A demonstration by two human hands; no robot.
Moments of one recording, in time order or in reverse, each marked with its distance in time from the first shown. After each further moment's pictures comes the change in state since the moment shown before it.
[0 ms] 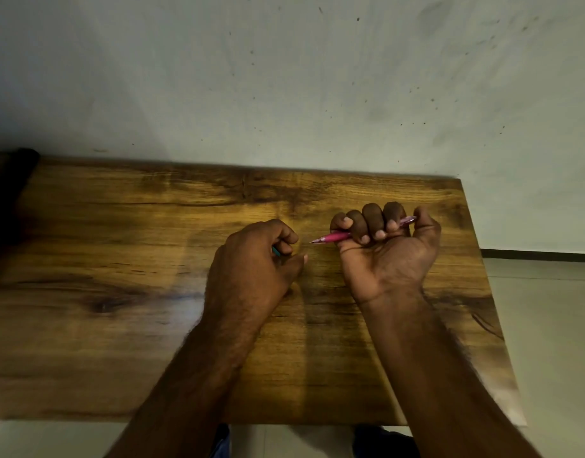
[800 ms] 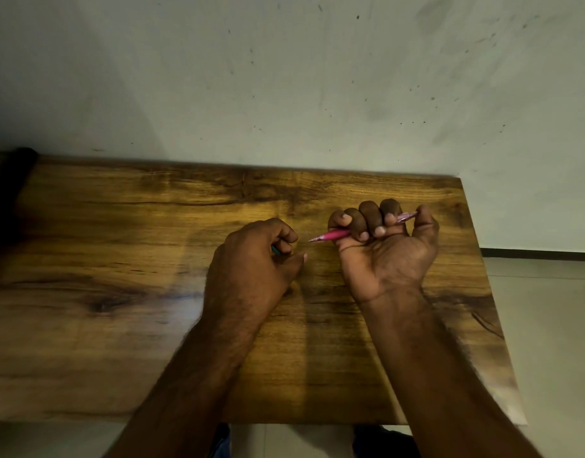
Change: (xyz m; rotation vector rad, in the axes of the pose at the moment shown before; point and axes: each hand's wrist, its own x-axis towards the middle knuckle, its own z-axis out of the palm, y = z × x) left_hand 0.000 -0.001 0.001 0.027 0.002 0.003; right_hand -0.001 0.001 0.001 0.036 -0.015 0.029
